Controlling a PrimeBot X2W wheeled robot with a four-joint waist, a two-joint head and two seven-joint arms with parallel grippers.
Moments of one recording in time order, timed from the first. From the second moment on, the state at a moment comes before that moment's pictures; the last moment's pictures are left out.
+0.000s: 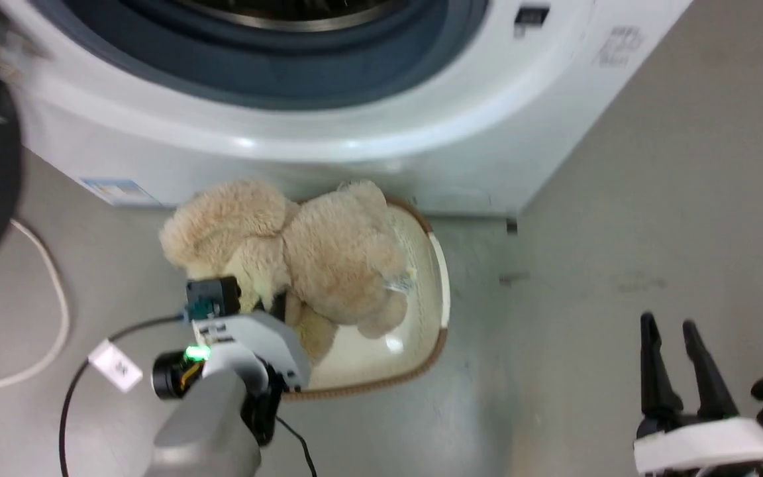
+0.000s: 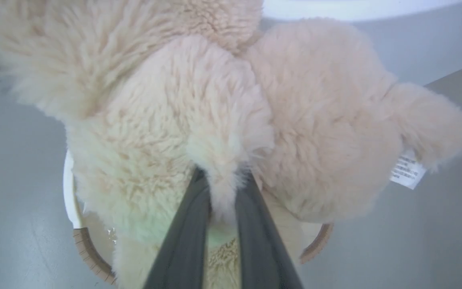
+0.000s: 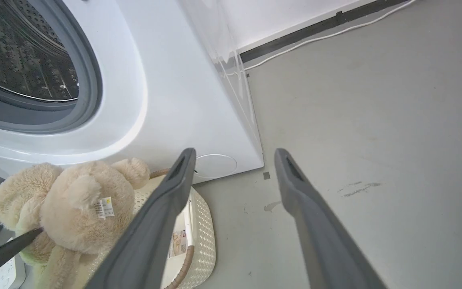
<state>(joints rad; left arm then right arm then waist) -0.66 0.06 -0.31 1.08 -0.55 -0.06 -0.23 -0.04 -0.05 -0.05 0.17 0.45 0.13 -0.26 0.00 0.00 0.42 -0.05</state>
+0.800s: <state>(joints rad) -0.30 0.05 -0.16 0.23 -0.31 0.03 -0.25 0.04 -0.05 -0.06 0.20 0.46 0.13 -0.26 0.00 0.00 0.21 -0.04</state>
